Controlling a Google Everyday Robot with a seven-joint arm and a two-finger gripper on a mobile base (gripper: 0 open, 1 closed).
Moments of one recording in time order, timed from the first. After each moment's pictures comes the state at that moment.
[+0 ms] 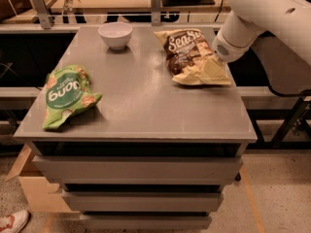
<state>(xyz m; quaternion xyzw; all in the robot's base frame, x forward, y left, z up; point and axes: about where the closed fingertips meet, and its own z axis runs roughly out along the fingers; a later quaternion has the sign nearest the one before) 0.662 -0.189 0.871 -0.38 0.90 -0.05 0.22</state>
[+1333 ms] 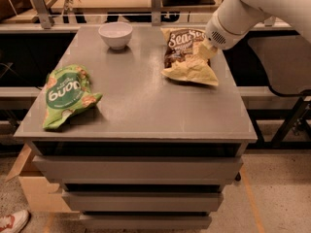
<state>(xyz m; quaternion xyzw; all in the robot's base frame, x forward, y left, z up) 0.649 -0.144 0.929 -0.43 0.85 -0.05 0.30</state>
